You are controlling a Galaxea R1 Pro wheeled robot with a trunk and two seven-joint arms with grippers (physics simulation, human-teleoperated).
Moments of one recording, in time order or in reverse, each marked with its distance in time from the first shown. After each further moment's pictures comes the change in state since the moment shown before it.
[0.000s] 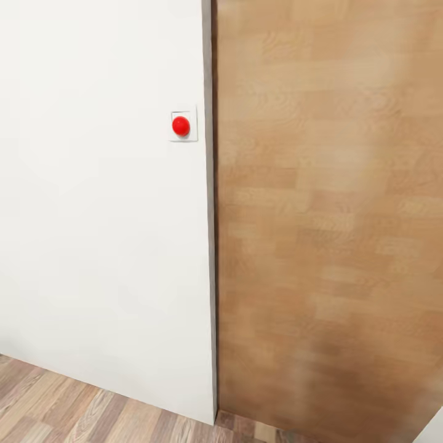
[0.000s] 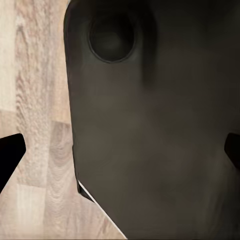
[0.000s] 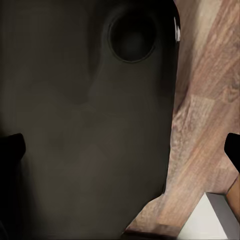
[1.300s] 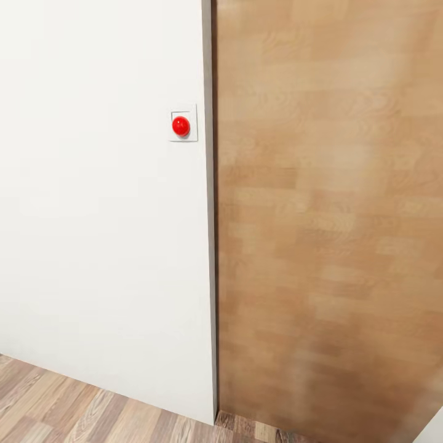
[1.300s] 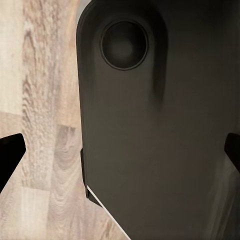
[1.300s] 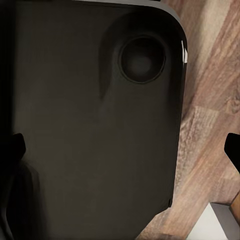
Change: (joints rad) left arm 0.000 0.015 -0.001 -0.010 0.005 -0.004 -0.004; right arm -0.017 0.011 0.000 -0.010 0.000 0.001 0.002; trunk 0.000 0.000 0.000
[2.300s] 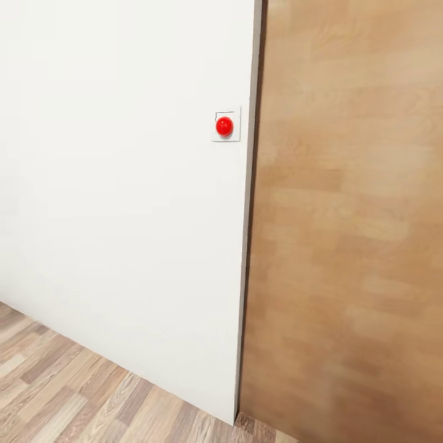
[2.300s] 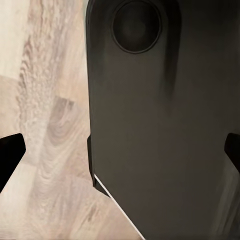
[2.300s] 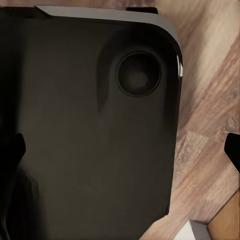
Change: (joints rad) left arm 0.009 0.013 0.004 0.014 0.002 0.001 -0.003; right arm -0.019 -0.005 -0.003 -0.007 0.003 0.018 0.003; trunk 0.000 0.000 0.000
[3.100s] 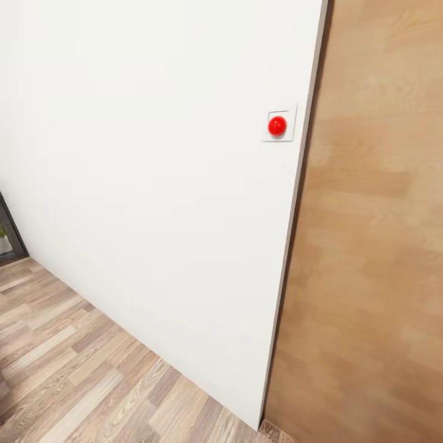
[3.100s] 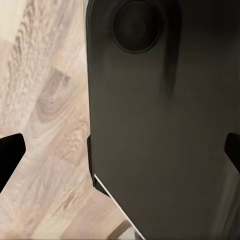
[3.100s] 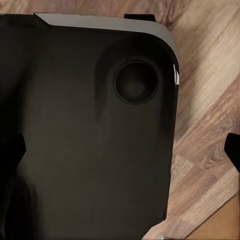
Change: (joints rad) left arm 0.000 0.000 0.001 0.000 0.000 0.000 0.000; right arm -0.009 -0.002 0.003 -0.002 0.000 0.000 -0.002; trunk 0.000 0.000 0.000
